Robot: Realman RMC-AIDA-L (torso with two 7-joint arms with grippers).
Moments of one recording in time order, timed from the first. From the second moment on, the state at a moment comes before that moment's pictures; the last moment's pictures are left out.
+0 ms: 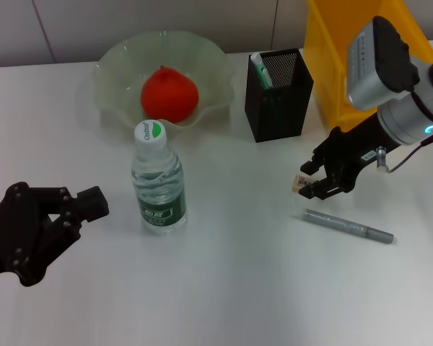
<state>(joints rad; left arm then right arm) -0.37 -2.03 0.69 0.48 1.71 2.00 -1.16 0.90 1.97 -0.87 -0.53 -2.59 -1.34 1.55</state>
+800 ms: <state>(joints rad) -0.37 -2.02 0.69 0.48 1.71 2.00 -1.15 0.90 1.97 -0.87 -0.52 -2.59 -1.30 1.56</state>
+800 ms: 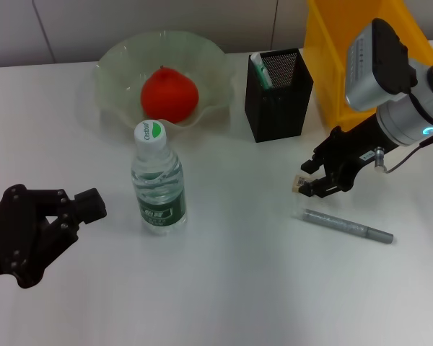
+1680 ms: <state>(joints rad) -0.36 -2.02 0.69 0.48 1.71 2.00 -1.15 0.91 1.98 -0.87 -0.48 -2.60 -1.27 1.57</state>
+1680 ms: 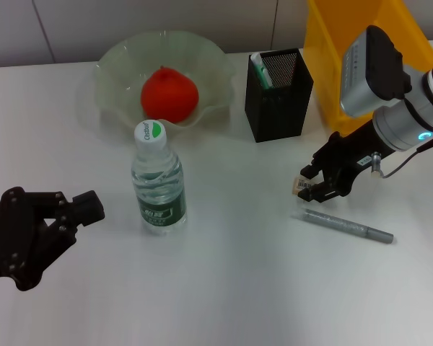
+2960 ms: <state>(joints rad) -0.35 -2.02 0.69 0.48 1.71 2.00 -1.14 0.89 1.99 -0.87 -0.50 -2.60 -1.25 1.61</state>
